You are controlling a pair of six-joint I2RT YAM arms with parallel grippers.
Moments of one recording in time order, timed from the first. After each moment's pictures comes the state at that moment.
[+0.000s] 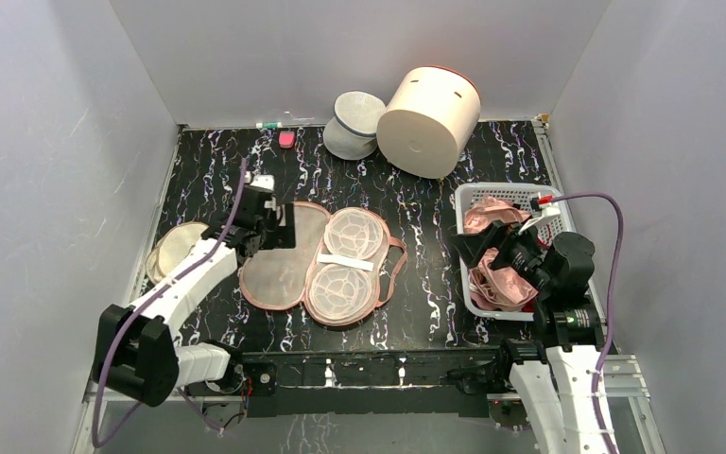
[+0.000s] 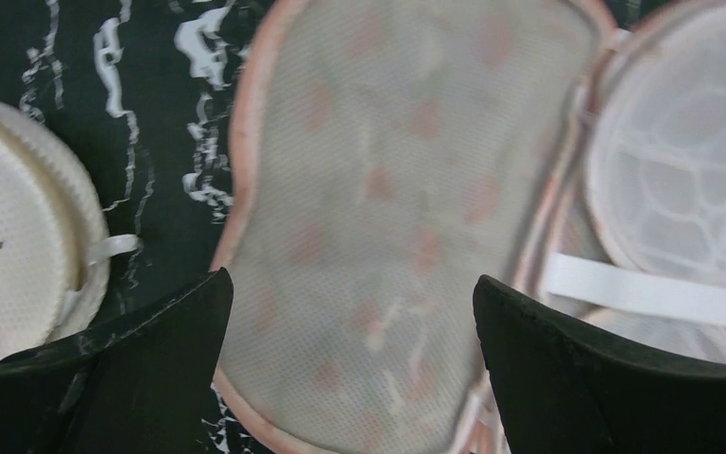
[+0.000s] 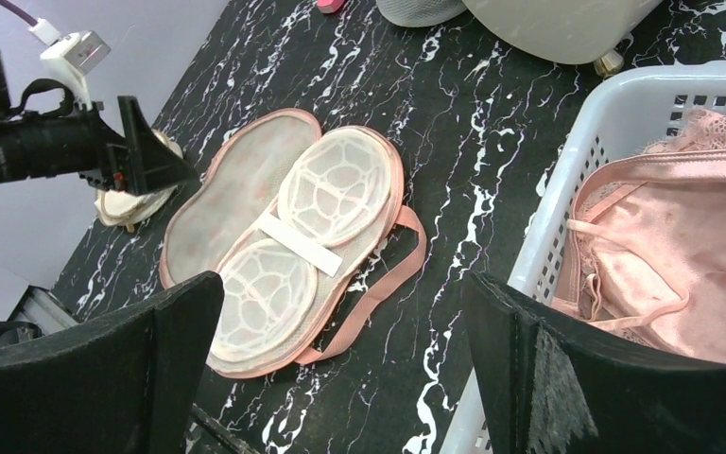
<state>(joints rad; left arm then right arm) -0.41 1.22 0.84 -0.48 -0.24 -0.25 -0.02 0.48 0.66 -0.37 -0.56 0.37</state>
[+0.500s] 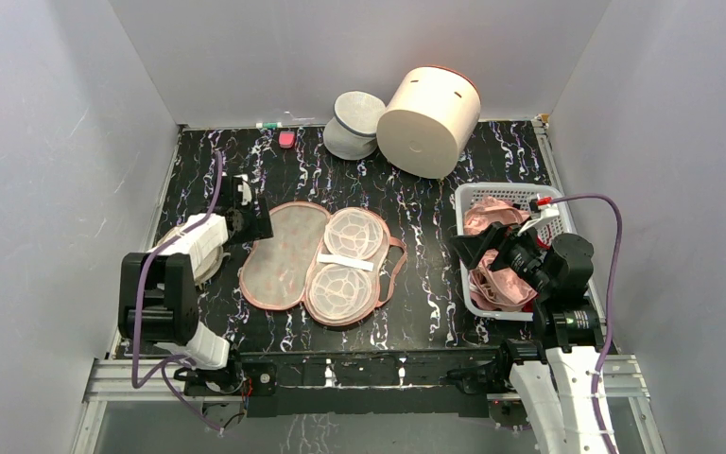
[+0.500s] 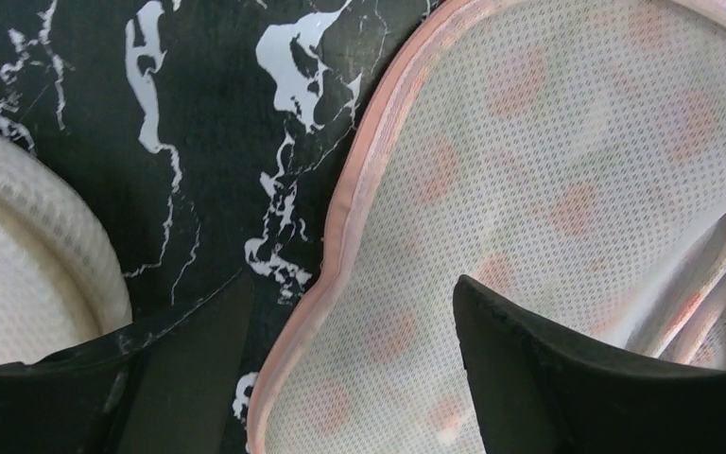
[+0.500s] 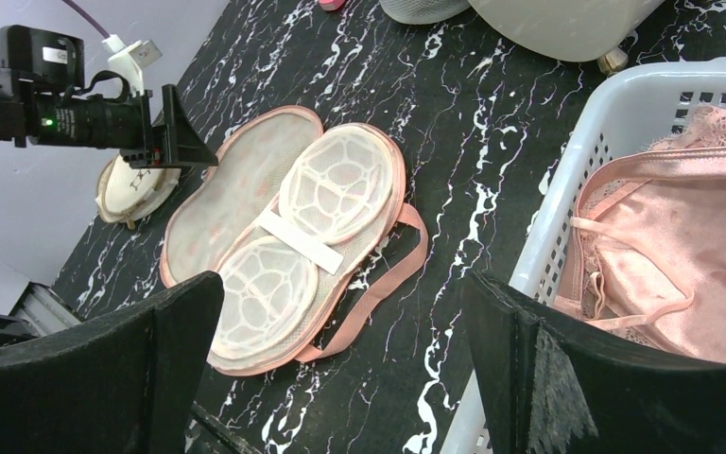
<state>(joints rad) -0.07 1.50 0.88 -0.39 -0.04 -0.21 -0.01 0.47 0.64 -0.37 -0.56 0.37</state>
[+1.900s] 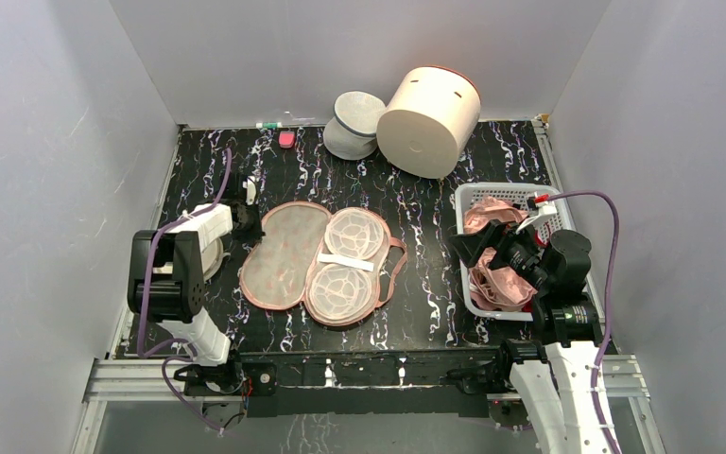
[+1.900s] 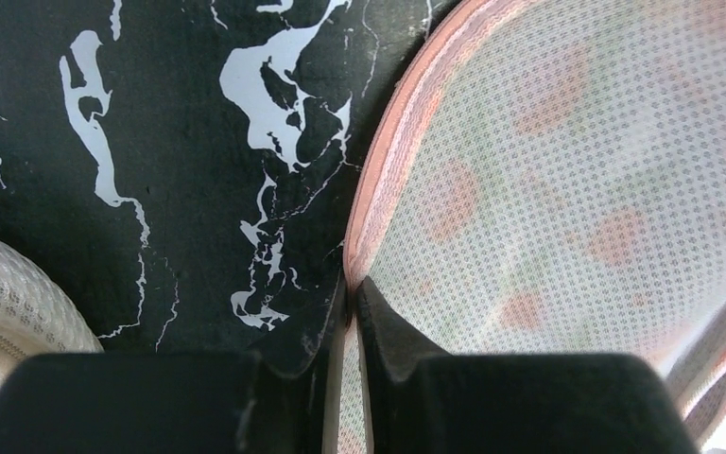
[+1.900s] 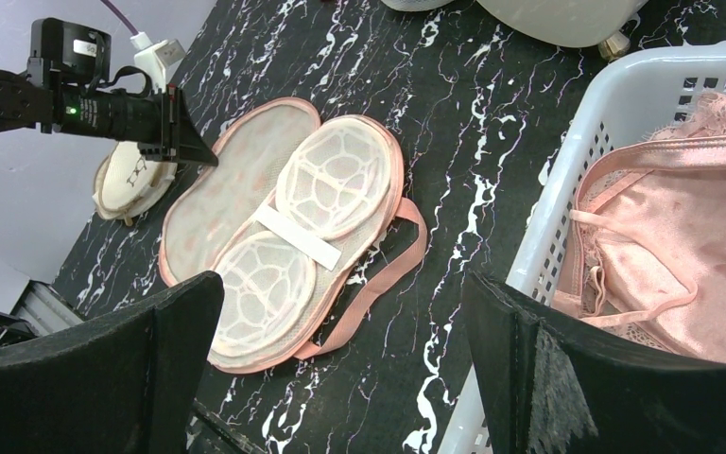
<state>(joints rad) -0.05 1.69 0.97 -0.40 0.02 -0.14 -0.01 0.50 0.64 -0.37 -0.56 0.37</state>
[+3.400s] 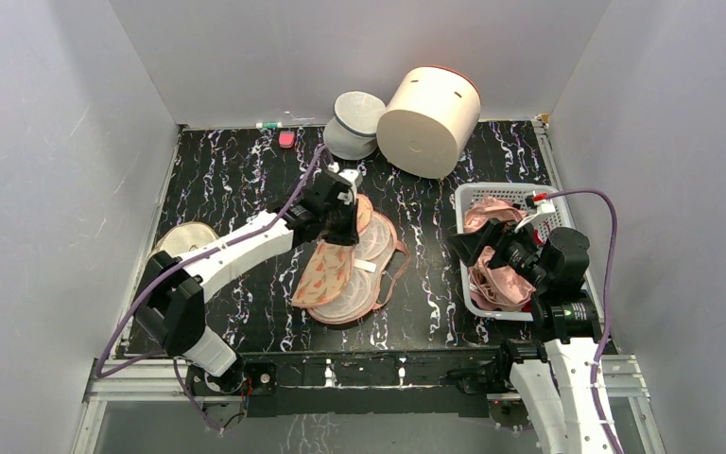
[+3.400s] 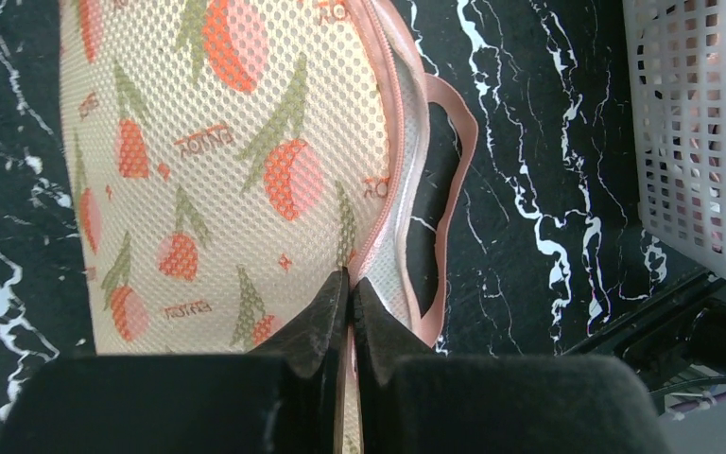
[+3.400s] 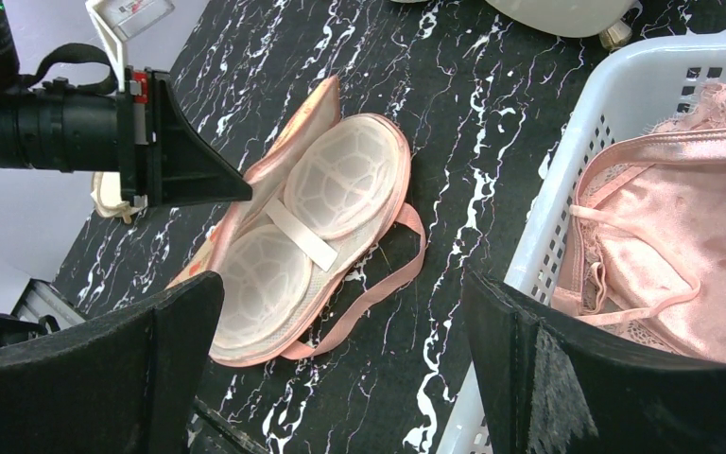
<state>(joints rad) -0.71 1.54 1.19 -0.54 0.04 -0.45 -0.01 0.52 0.64 -0.37 -0.56 0.37</state>
